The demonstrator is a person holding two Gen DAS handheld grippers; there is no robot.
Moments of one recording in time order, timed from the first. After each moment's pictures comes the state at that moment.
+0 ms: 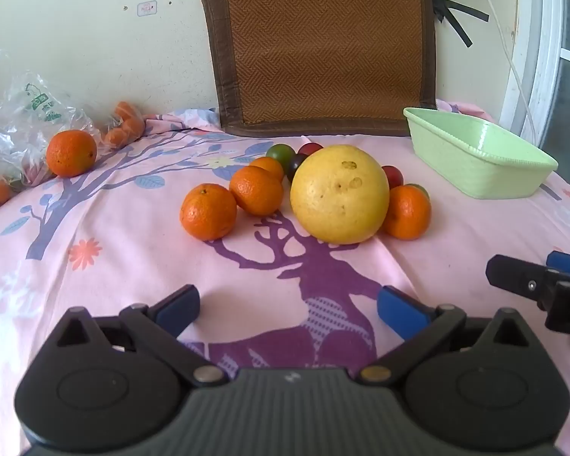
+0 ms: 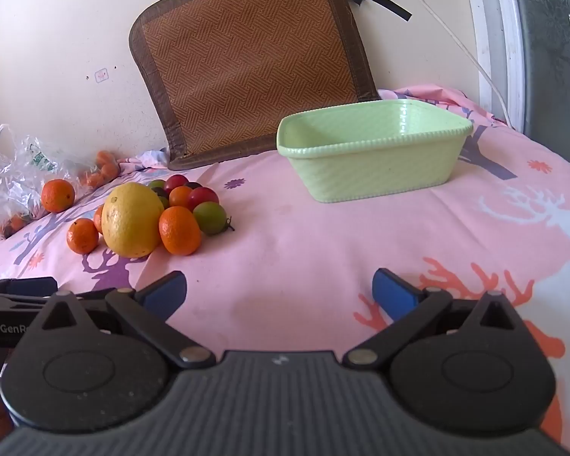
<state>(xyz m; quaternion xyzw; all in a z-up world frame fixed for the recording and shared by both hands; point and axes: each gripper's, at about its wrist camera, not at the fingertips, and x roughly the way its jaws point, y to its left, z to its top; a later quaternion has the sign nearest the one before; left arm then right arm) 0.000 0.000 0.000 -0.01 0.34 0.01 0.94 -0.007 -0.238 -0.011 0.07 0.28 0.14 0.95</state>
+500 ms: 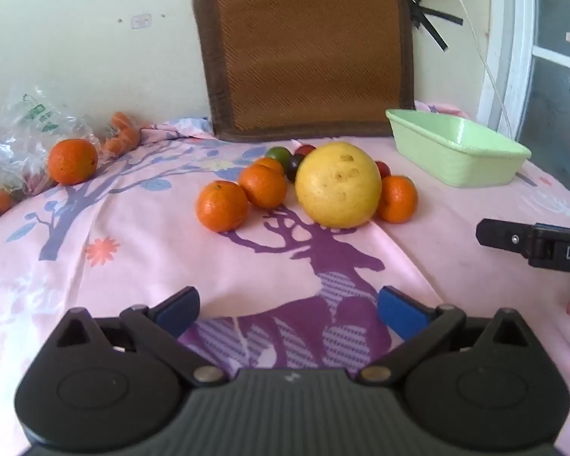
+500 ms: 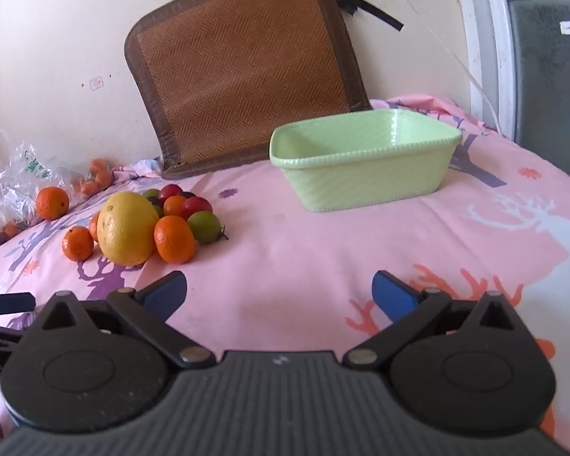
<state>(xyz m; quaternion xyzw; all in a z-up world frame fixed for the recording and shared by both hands) -0.035 0.022 0.006 0.00 0.31 -0.02 0.95 -0.017 -0.240 -0.003 0.07 0.23 0.14 0.96</state>
